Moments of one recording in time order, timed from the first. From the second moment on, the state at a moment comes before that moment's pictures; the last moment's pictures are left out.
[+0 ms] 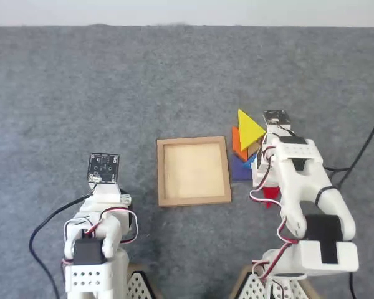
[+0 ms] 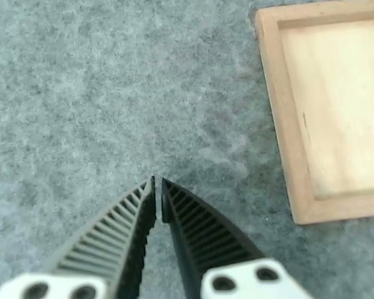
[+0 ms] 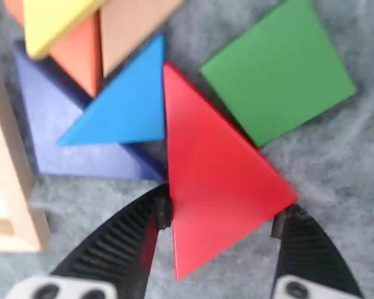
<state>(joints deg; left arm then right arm) -8.5 -103.0 97.1 72.0 0.7 -1.9 0.5 38.8 59.2 5.1</state>
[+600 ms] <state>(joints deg) -8.5 -103.0 97.1 72.0 0.7 2.0 1.6 35.1 61.2 16.2</state>
